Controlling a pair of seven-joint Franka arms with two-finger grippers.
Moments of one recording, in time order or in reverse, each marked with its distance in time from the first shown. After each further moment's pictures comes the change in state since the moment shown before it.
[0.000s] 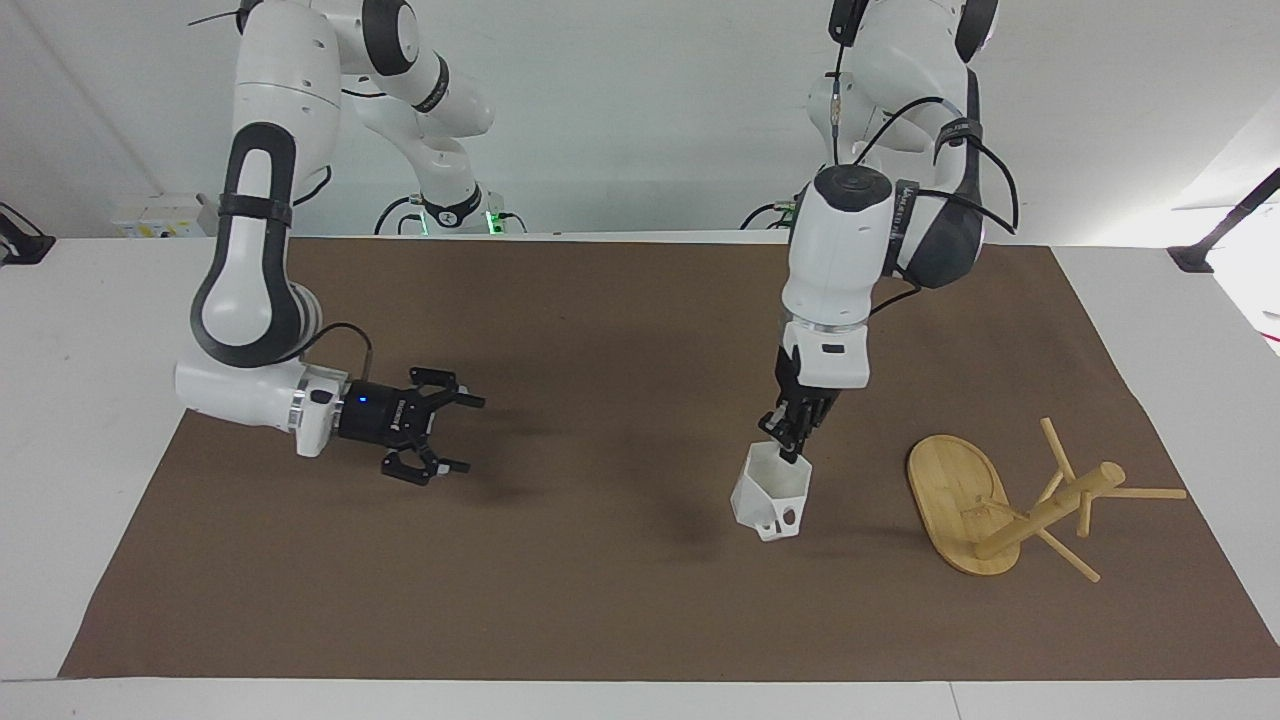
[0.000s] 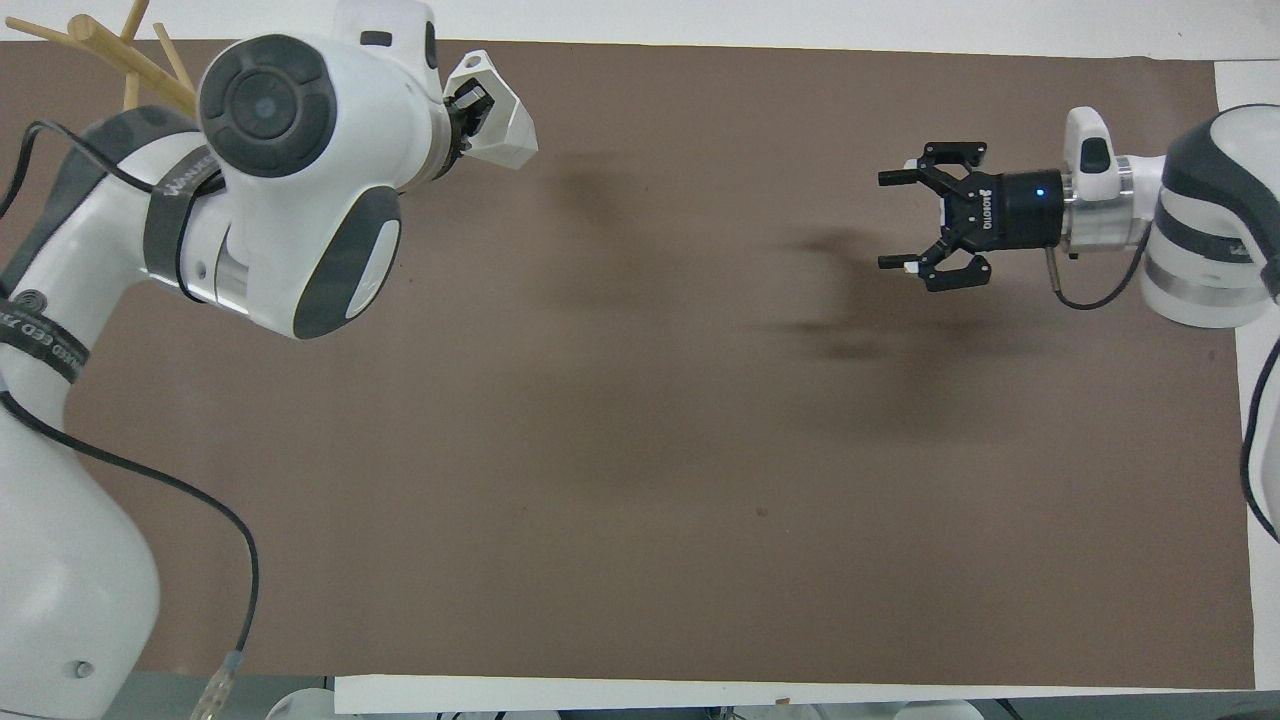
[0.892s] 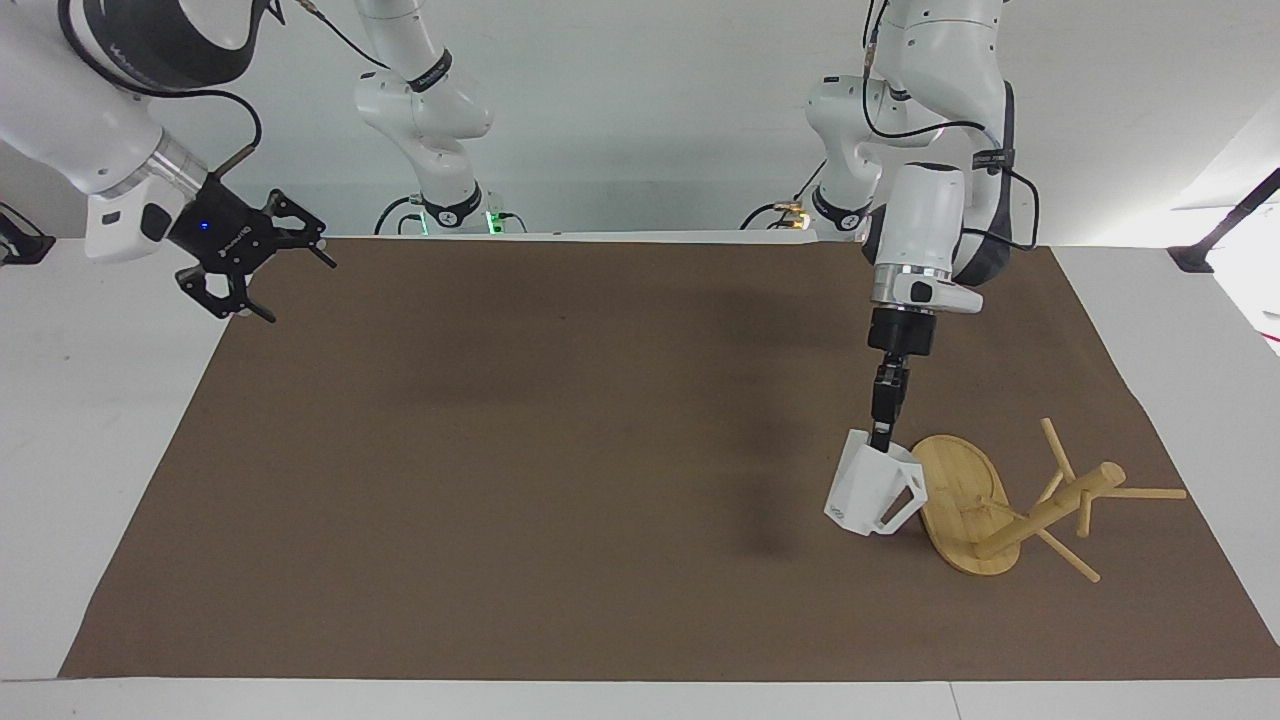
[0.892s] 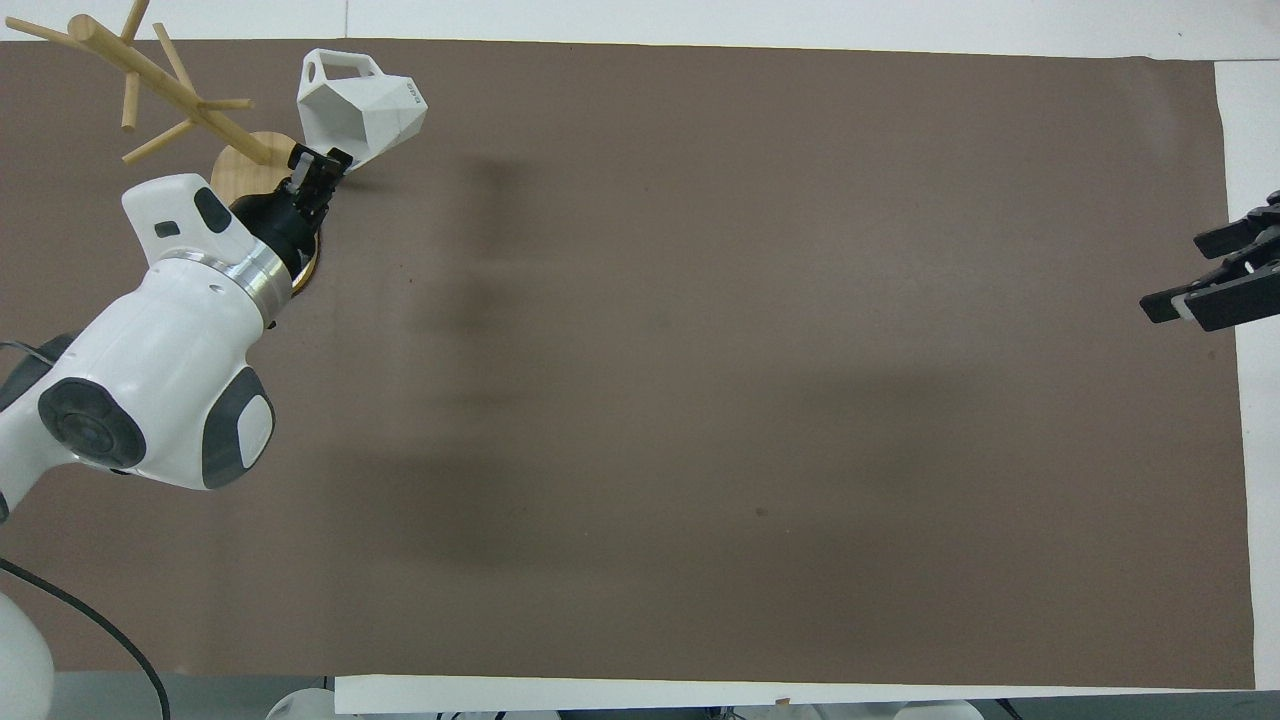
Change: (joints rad) left arm 0.188 -0.218 -0.001 -0.628 0.000 0.876 -0.144; right arm -0.009 -0.364 0.021 0.235 -0.860 -0.261 1.300
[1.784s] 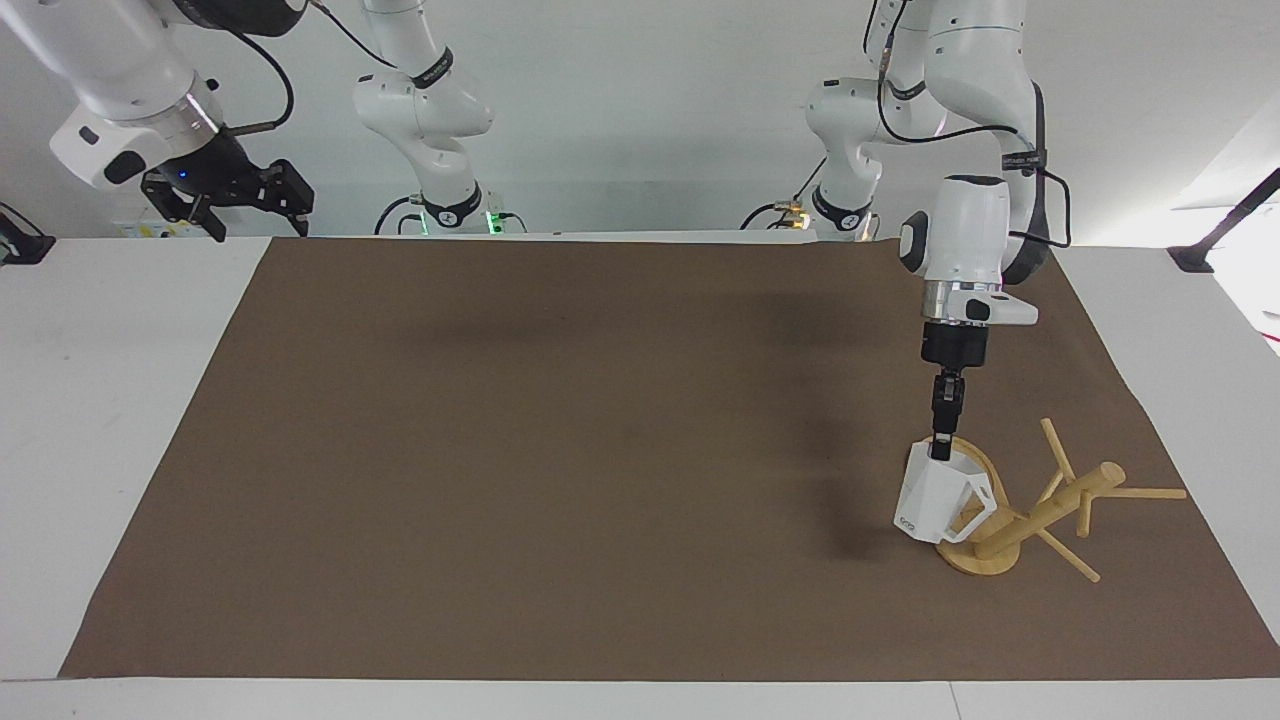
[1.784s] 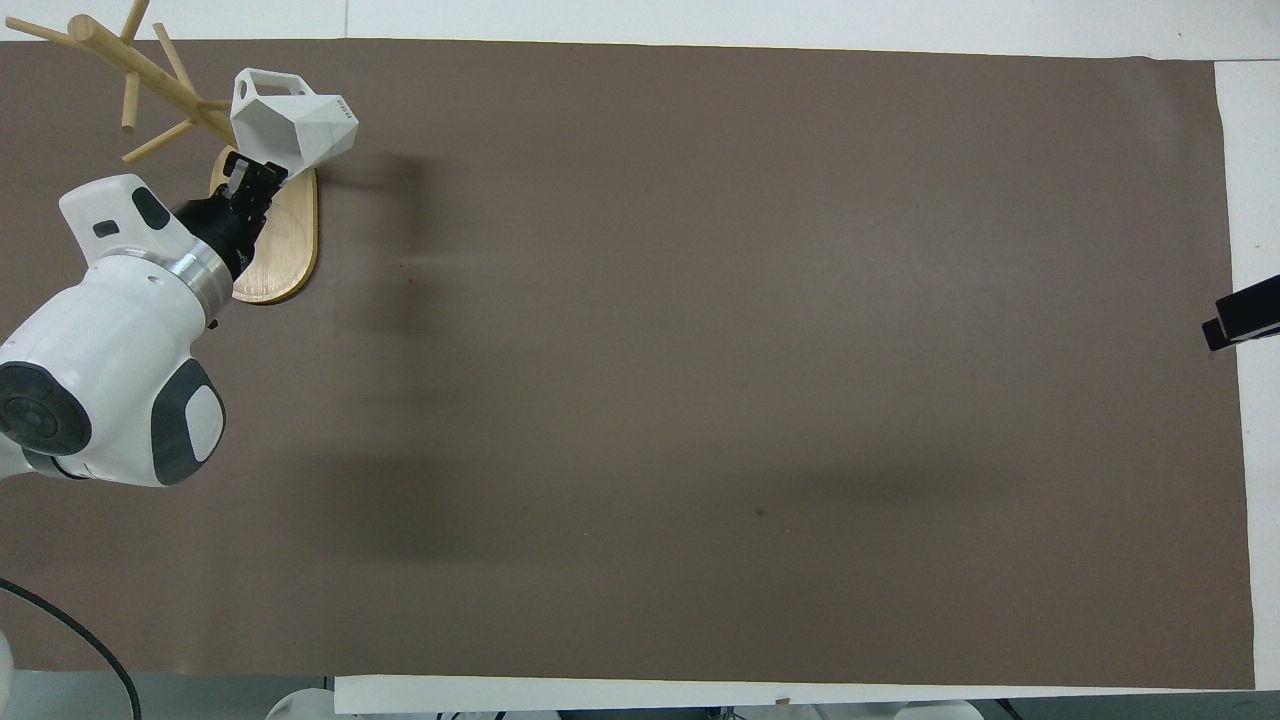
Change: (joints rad) left arm 0.085 0.001 0.000 -0.027 0.005 -0.060 0.063; right arm 0.126 -0.063 -0.028 0.038 -0.305 -0.121 0.543
